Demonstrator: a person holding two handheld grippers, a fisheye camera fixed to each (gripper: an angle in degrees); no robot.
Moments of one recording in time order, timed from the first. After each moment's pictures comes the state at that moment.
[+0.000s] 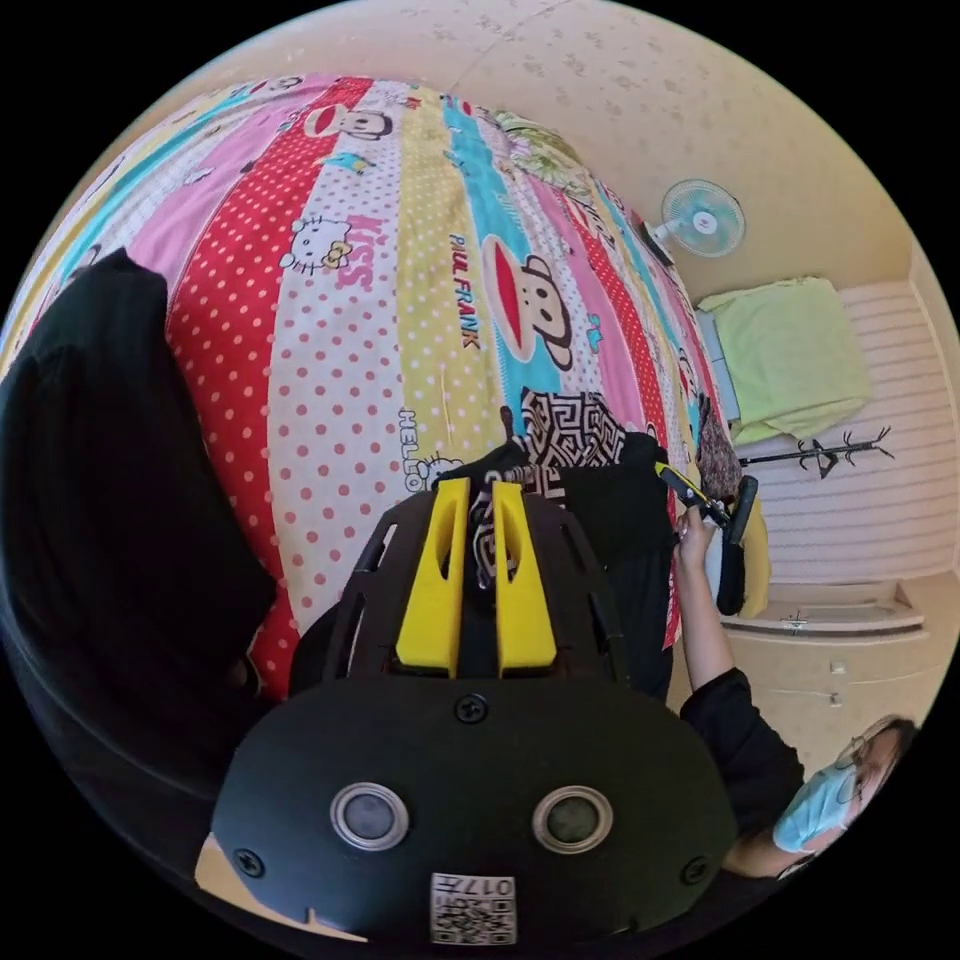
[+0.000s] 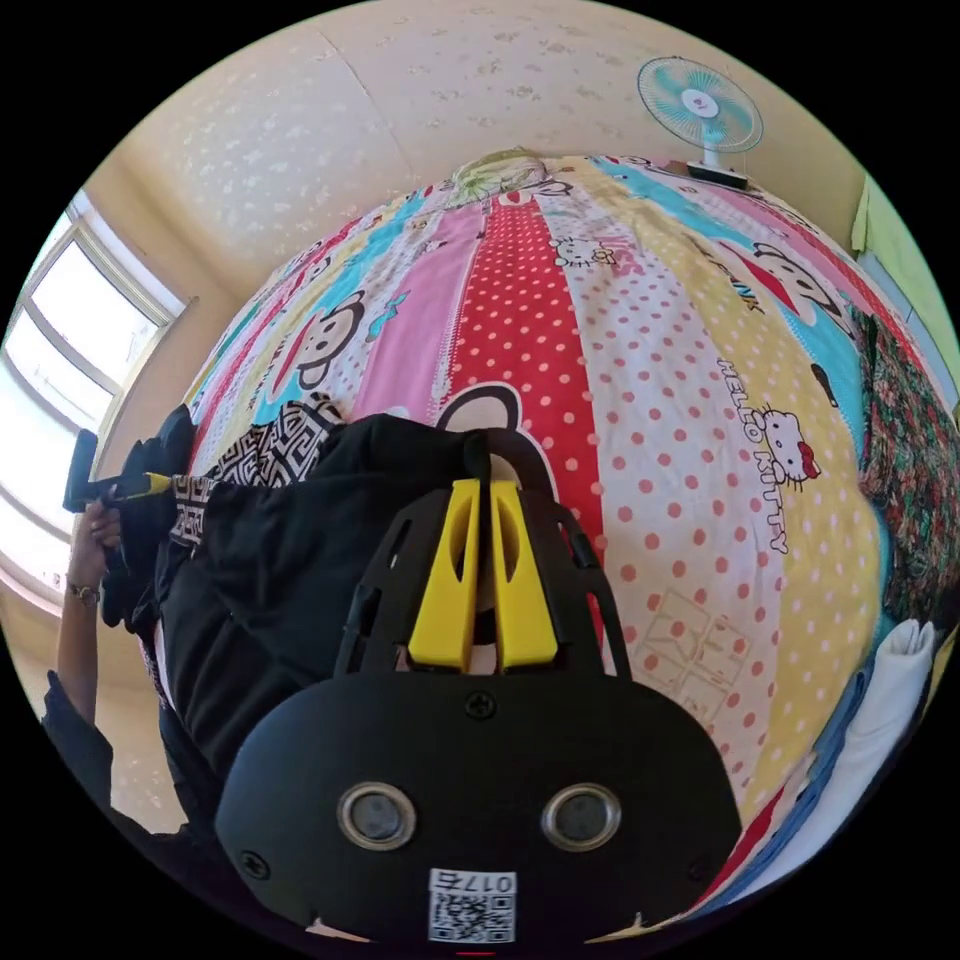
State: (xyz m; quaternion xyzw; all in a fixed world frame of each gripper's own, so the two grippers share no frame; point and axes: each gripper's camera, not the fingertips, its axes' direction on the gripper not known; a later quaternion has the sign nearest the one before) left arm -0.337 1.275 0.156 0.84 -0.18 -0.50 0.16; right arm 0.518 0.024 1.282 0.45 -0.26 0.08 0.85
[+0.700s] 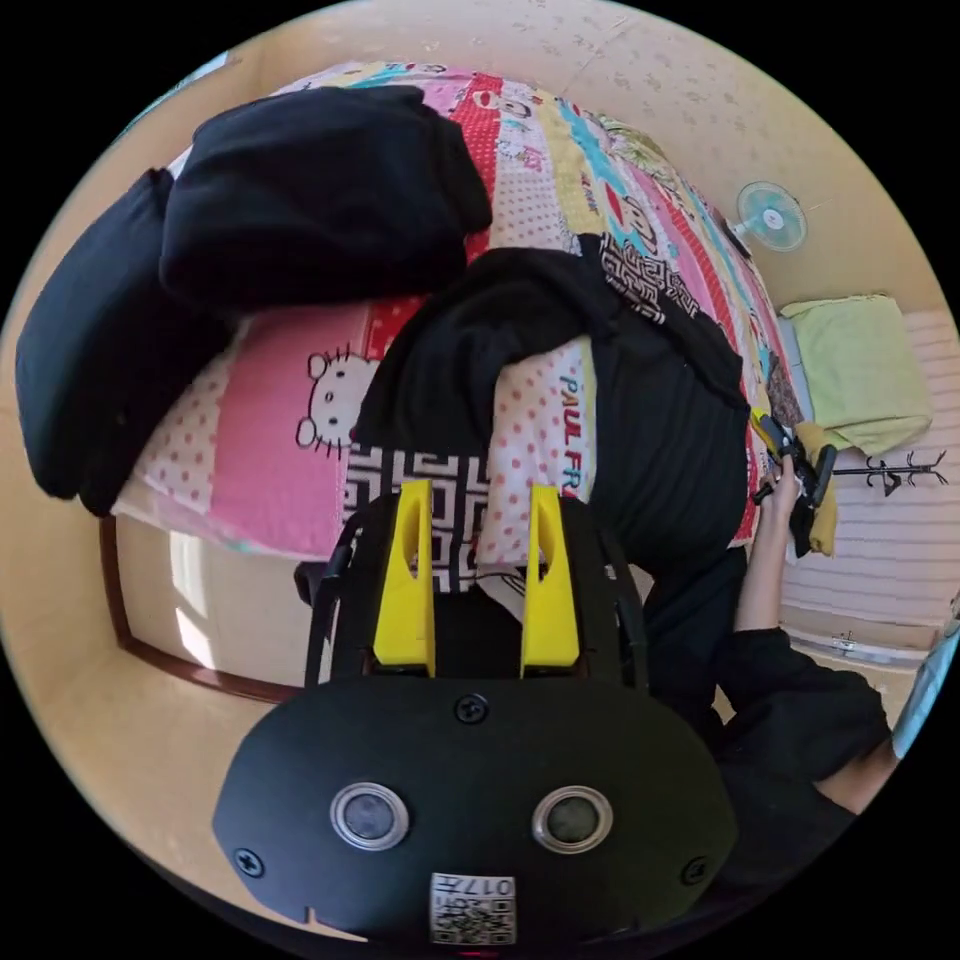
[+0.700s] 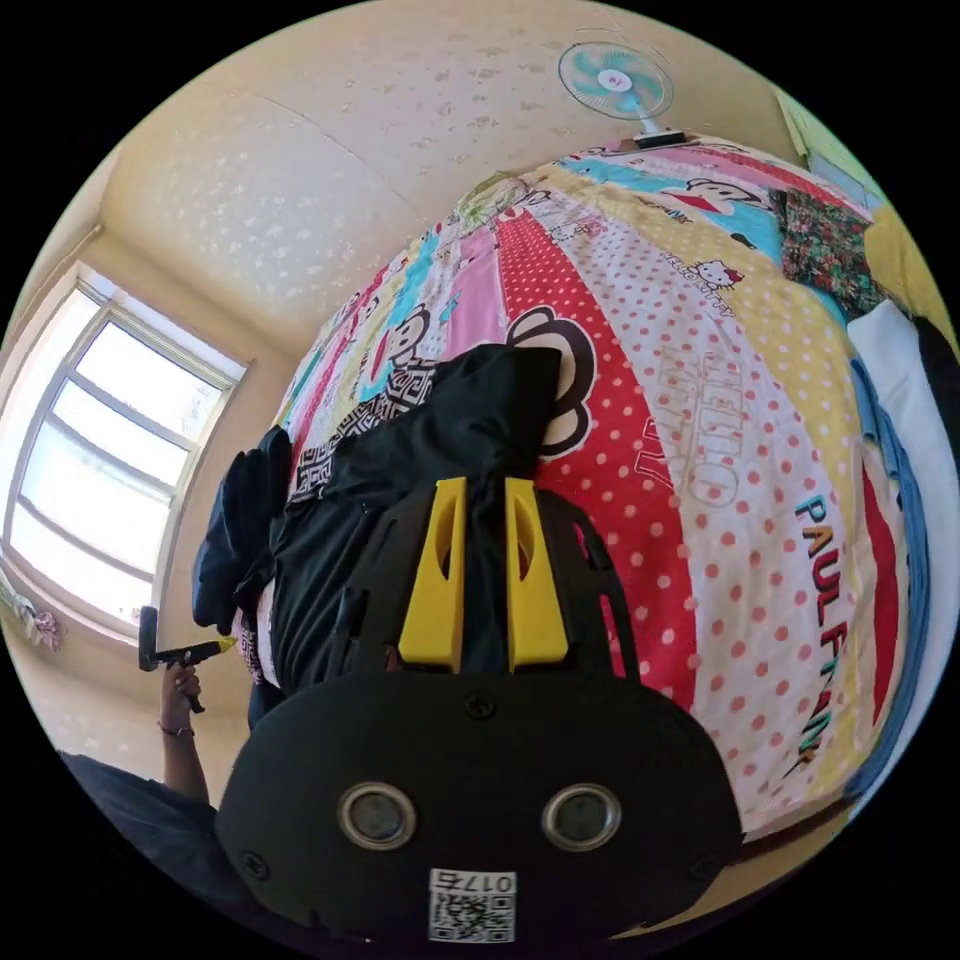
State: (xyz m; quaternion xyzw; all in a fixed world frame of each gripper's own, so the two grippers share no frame) left arm -0.337 1.048 0.389 0.79 -0.12 -0.59 0.08; right arm 0.493 0.187 1.344 0.48 -0.38 0.12 0.78
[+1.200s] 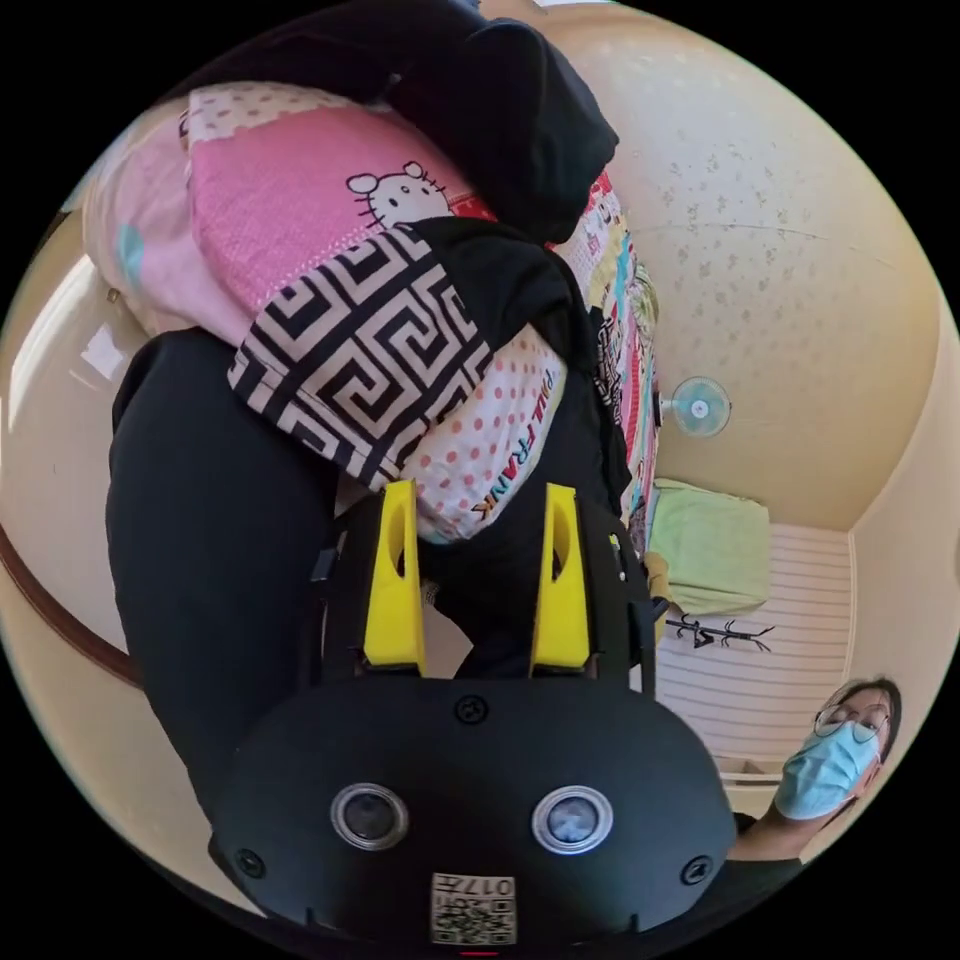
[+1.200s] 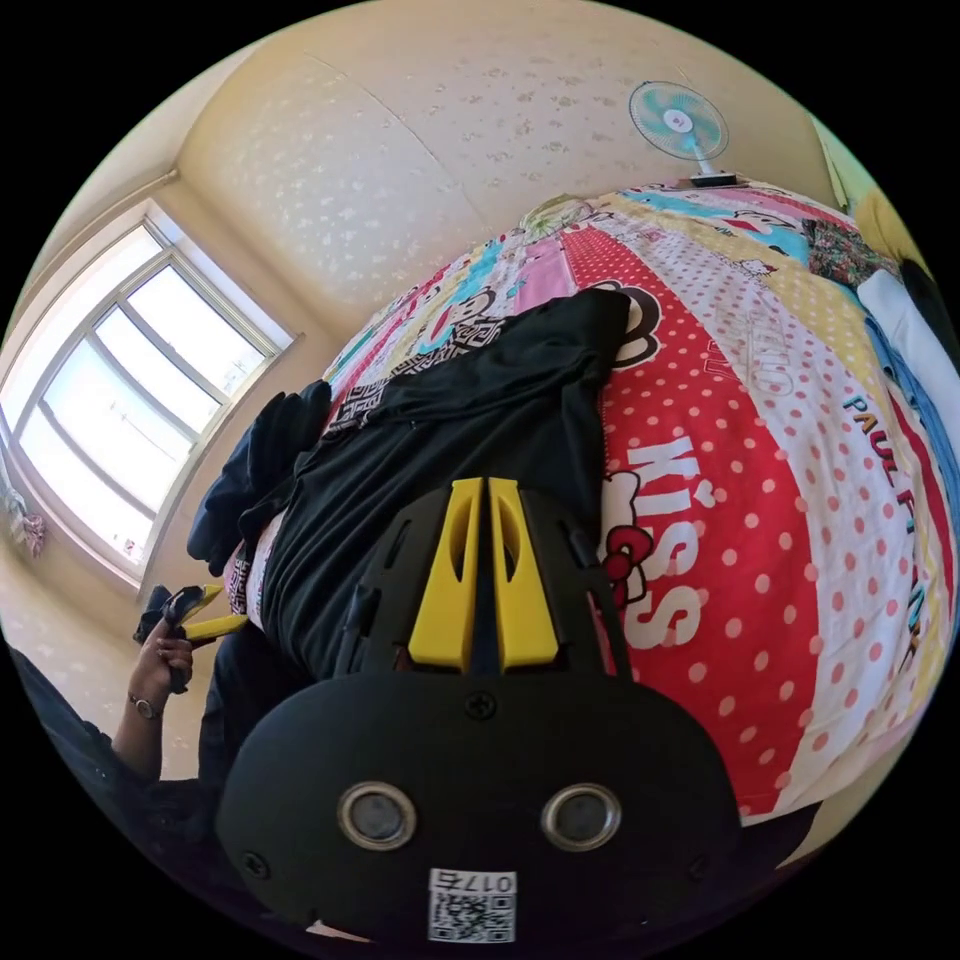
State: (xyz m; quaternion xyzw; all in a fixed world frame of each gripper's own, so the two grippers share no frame) left arm -0.442 1.029 0.436 0.93 0.02 -0.35 -0.11; right arm 0.418 0.238 1.402 0.53 -0.36 0.06 0.76
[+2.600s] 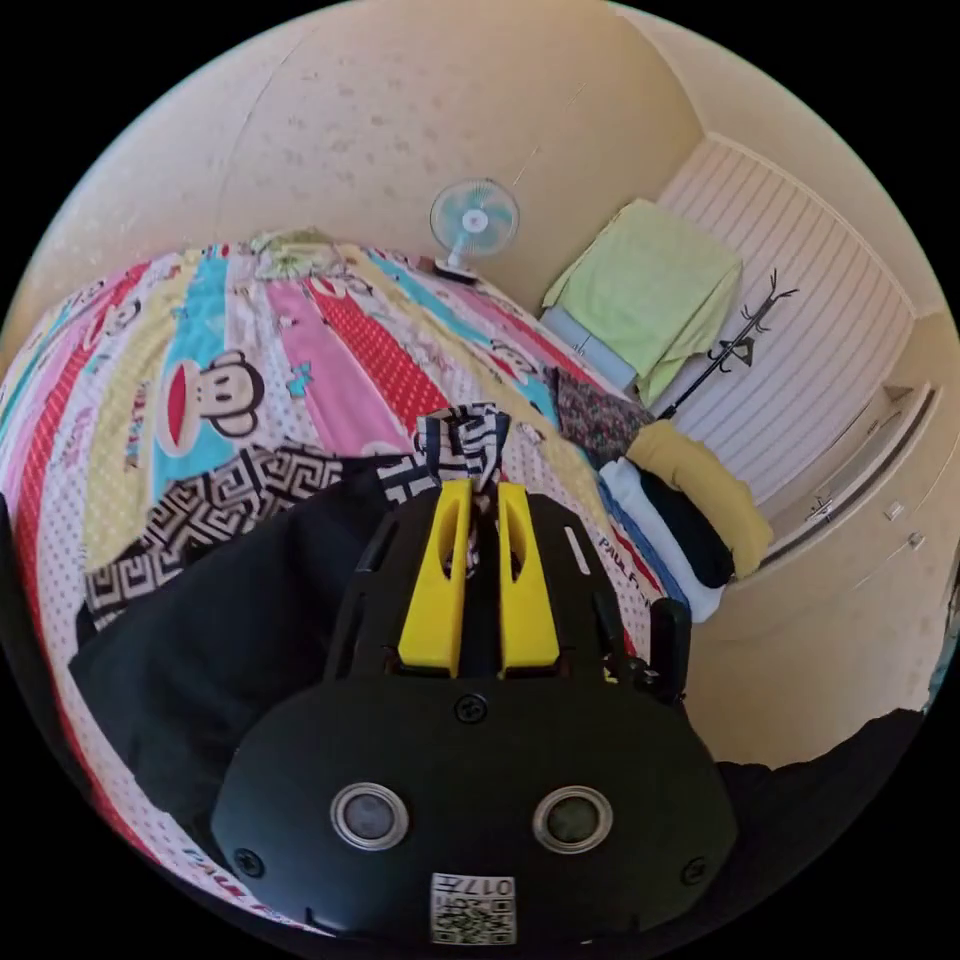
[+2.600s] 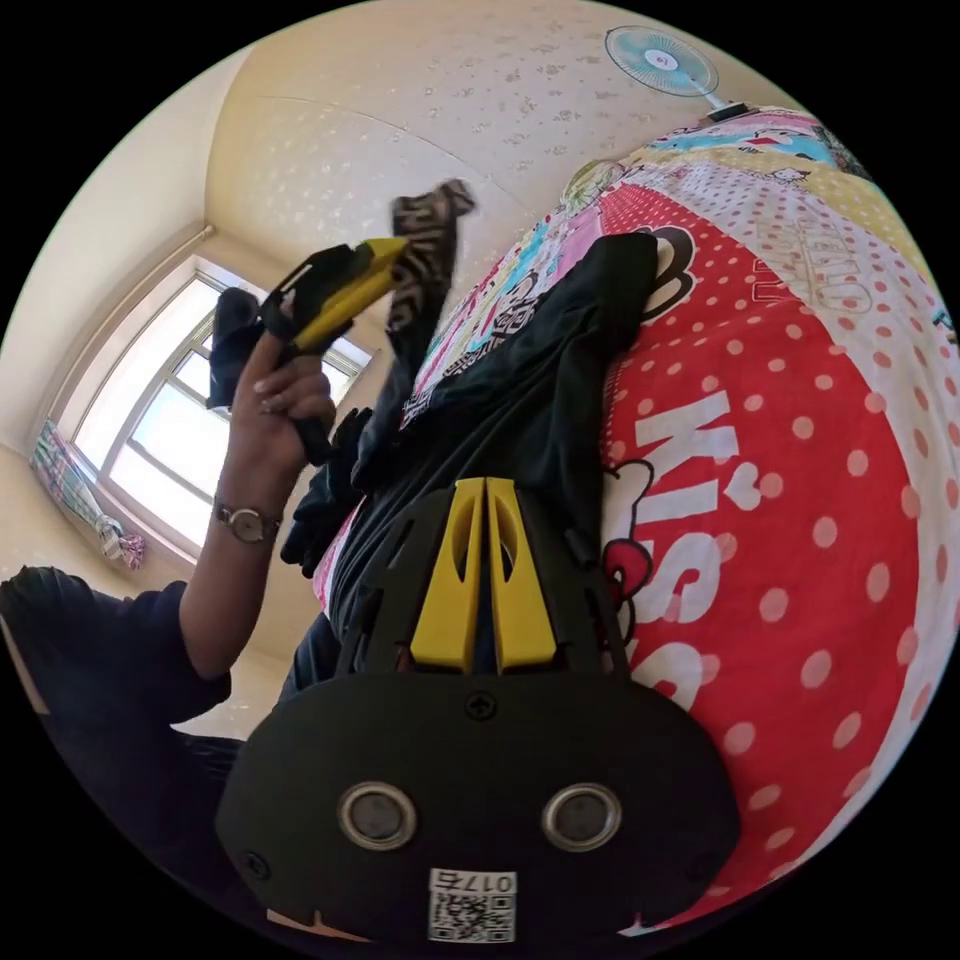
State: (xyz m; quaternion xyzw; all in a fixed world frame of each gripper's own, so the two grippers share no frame) left arm -0.528 1.144 -0.146 0.80 -0.43 -0.38 0.17; right arm 0.451 0.228 1.439 0.52 -0.51 -0.01 0.69
